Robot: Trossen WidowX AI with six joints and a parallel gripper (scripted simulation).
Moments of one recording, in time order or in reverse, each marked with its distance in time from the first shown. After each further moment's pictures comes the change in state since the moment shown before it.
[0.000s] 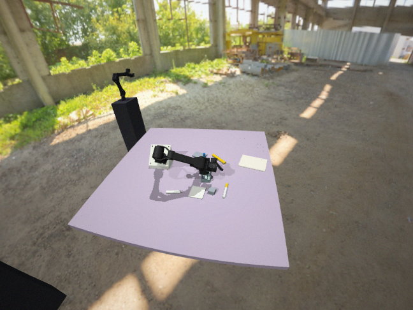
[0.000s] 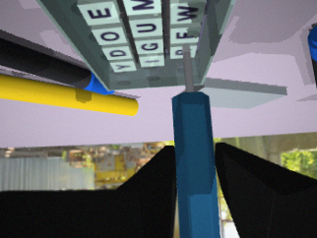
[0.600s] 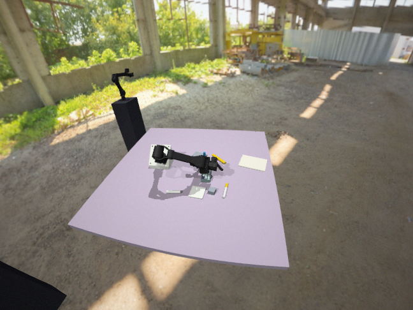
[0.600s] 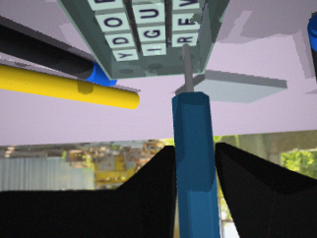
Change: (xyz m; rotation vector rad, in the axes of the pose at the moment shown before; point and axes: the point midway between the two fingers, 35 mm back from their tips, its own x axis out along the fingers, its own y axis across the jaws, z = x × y) arm -0.004 0.002 -0.007 0.000 0.000 0.000
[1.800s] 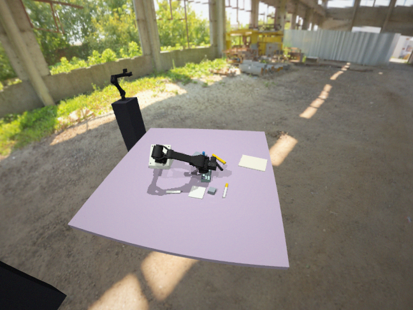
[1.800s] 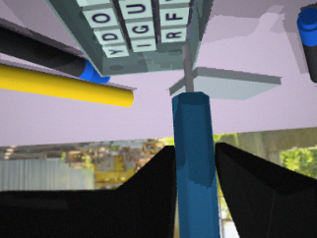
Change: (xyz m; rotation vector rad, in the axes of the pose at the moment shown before) arm -0.002 -0.005 -0.003 0.009 0.000 -0.005
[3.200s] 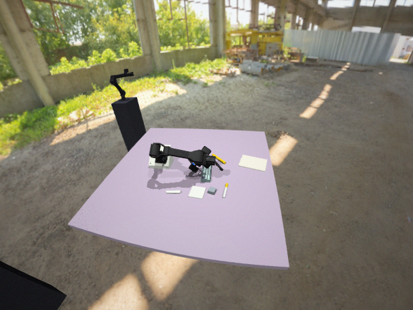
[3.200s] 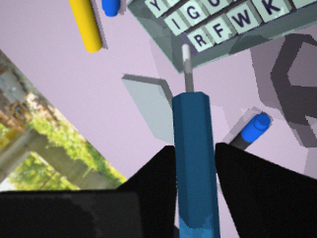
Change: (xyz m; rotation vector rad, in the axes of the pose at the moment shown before) arm -0.019 -0.019 -0.005 -0.968 -0.115 -0.146
